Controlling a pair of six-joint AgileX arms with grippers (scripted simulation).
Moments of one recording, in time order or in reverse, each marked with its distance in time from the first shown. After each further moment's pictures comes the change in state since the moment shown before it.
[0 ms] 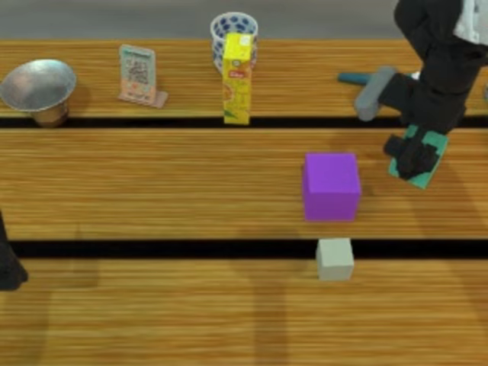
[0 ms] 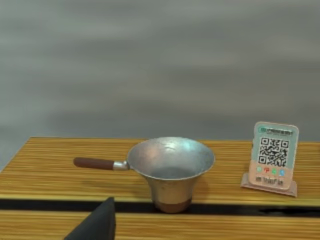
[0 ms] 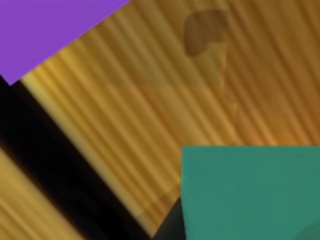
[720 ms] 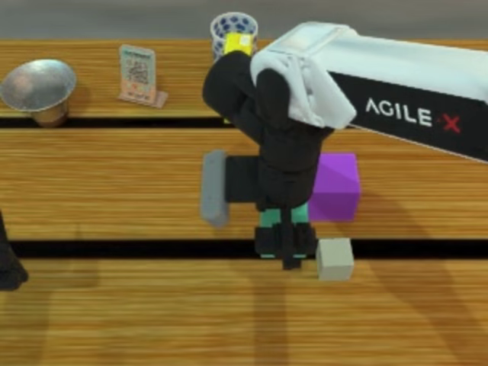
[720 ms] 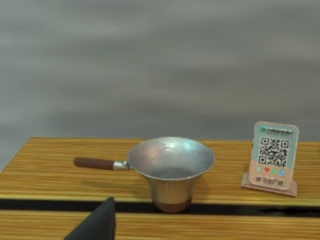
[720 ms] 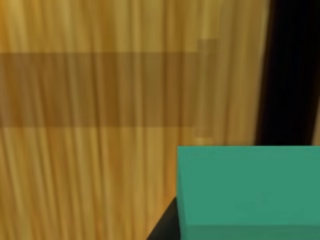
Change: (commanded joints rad) left arm 0.000 0.000 0.000 0.000 0.000 0.000; right arm 0.504 -0.075 -0.047 -0.024 -0.001 -0.070
